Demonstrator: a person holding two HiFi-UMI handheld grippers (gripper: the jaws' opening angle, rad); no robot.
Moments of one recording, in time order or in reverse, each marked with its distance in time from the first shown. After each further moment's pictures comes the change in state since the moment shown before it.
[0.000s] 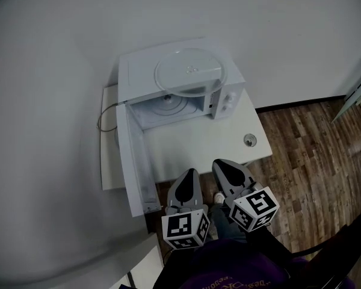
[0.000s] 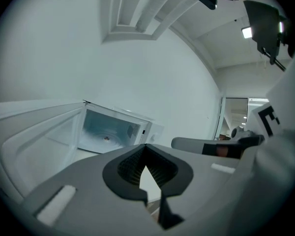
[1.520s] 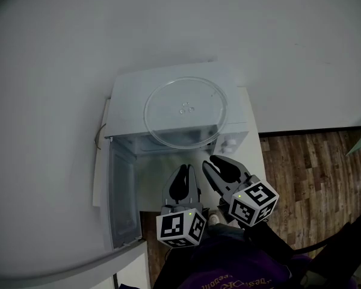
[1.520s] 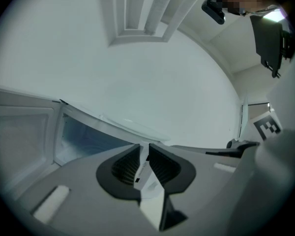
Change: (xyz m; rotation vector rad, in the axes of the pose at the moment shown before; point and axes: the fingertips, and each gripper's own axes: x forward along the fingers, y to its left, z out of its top) left arm 0.160 0.000 0.054 -0.068 -0.151 0.175; right arm 0.111 -0.121 0.054 0.095 0.063 0.285
